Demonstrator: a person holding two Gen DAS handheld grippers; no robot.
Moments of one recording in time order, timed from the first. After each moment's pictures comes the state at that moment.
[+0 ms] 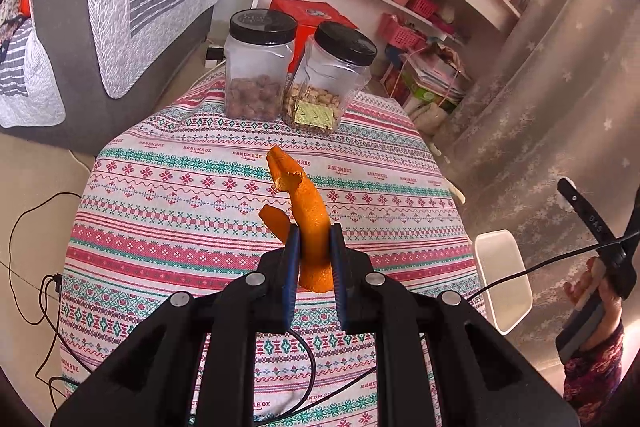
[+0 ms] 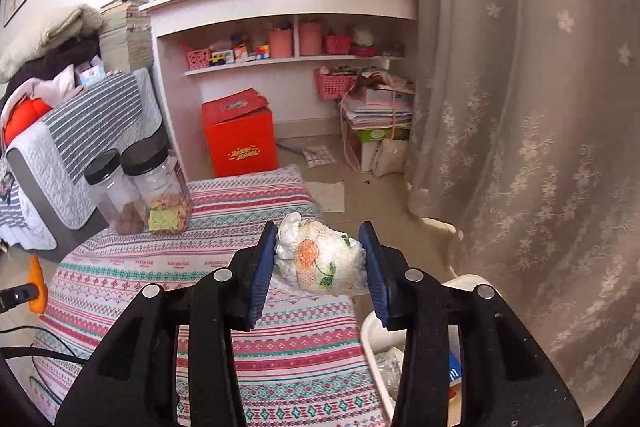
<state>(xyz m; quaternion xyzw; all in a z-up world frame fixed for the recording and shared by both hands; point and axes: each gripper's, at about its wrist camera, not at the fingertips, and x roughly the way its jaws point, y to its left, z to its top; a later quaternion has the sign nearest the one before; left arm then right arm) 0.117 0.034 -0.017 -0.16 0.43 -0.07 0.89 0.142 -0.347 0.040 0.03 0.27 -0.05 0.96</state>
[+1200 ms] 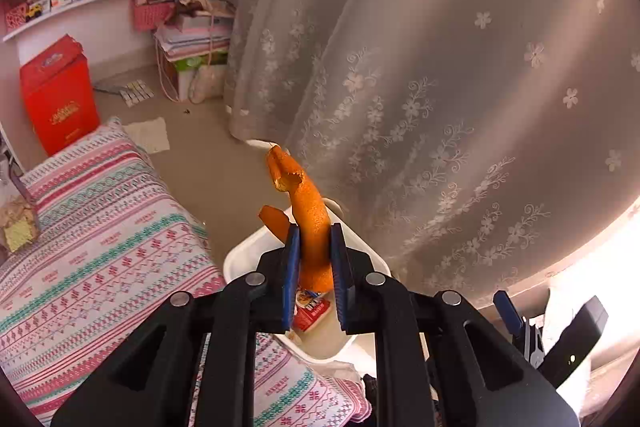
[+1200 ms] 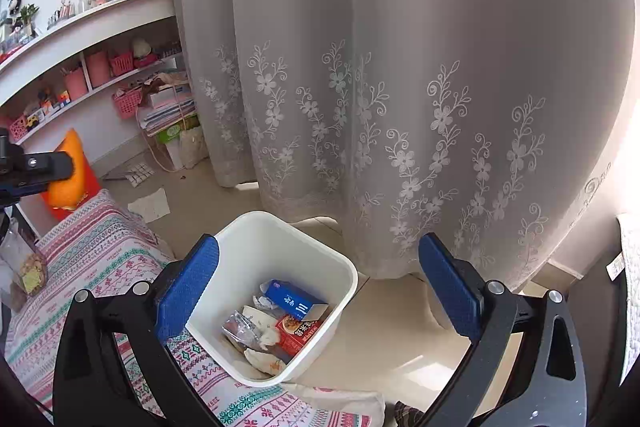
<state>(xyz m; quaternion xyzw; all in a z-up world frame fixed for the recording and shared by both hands) 0.187 -0.348 0.064 -0.01 0.45 -0.37 0.81 0.023 -0.465 0.012 0.13 0.28 -0.36 0.88</state>
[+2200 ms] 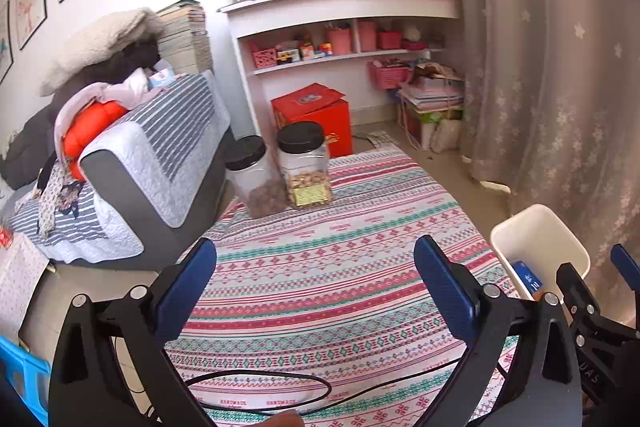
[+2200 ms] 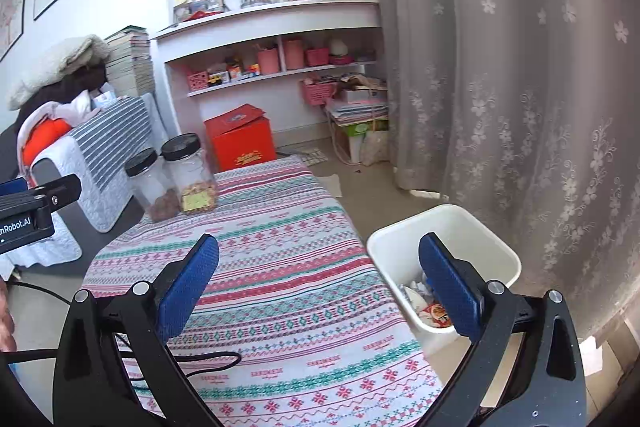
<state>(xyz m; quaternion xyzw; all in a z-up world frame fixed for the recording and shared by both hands) 0.037 -0.095 0.080 0.07 0.29 0.02 0.95 -0.010 -0.276 0.024 0.06 0.25 -0.04 0.97</state>
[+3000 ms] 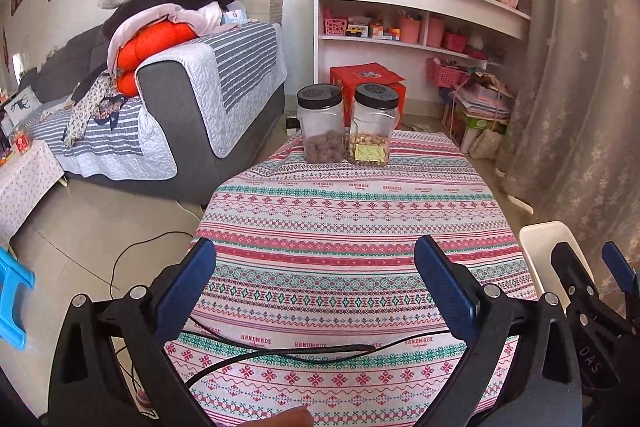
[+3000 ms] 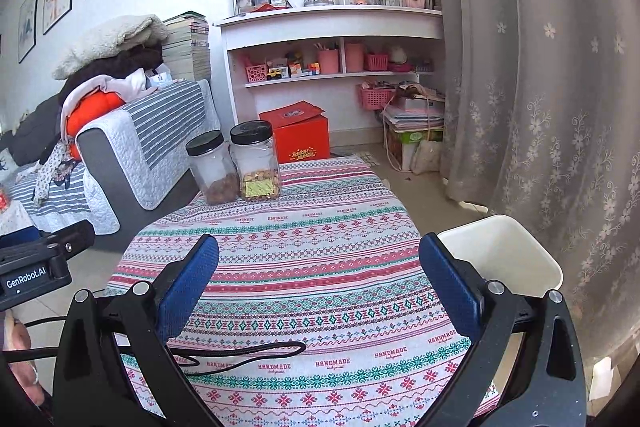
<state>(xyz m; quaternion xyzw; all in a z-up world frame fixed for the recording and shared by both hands) -0.019 -0.021 0.046 -0.03 0.33 0.09 0.94 -0.021 -0.221 0.023 0.04 0.24 0.02 0.97</state>
